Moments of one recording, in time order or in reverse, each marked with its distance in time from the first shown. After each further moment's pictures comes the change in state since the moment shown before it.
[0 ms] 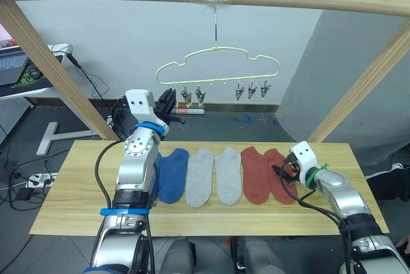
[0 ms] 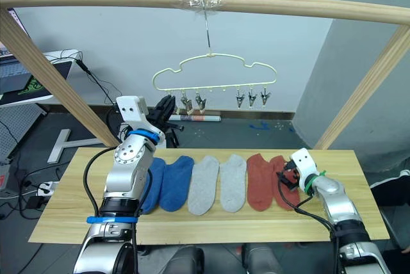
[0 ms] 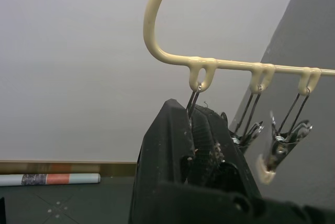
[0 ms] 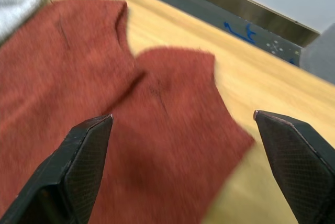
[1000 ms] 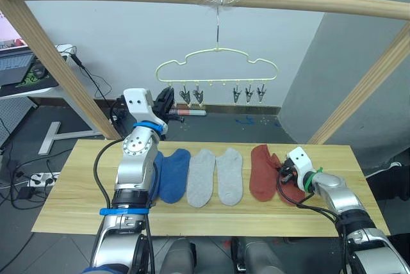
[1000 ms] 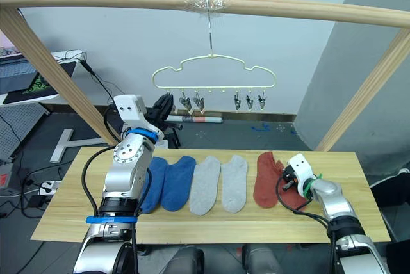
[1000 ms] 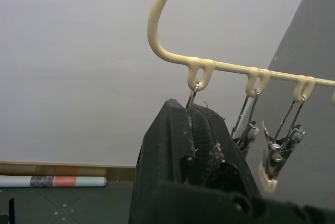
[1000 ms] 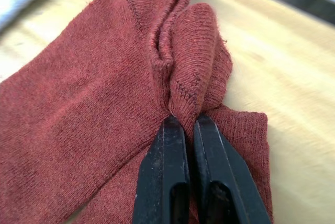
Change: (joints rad) left arm -0.004 0.000 0.007 -0.013 0.001 0.010 0.022; right arm -0.001 0.000 0.006 0.119 0.006 -0.049 0.141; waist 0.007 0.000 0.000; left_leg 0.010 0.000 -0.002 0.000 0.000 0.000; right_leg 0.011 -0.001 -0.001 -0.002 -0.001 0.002
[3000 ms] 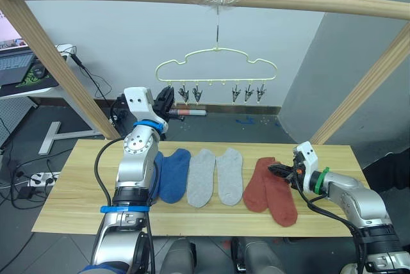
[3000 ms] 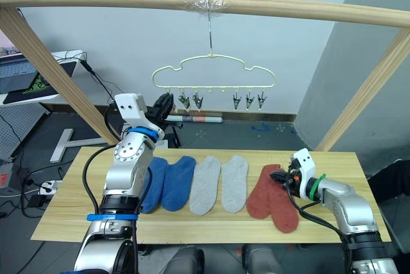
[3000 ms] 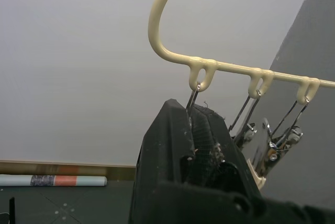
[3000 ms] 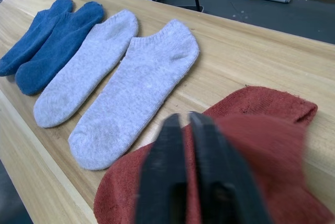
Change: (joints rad) left arm -0.017 0.001 0.001 0.025 -0.001 -0.004 0.002; right arm 0.155 -0.061 -0.092 -0.539 0.314 0.436 0.117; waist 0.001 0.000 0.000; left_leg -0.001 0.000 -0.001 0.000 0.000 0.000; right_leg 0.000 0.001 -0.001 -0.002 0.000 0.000
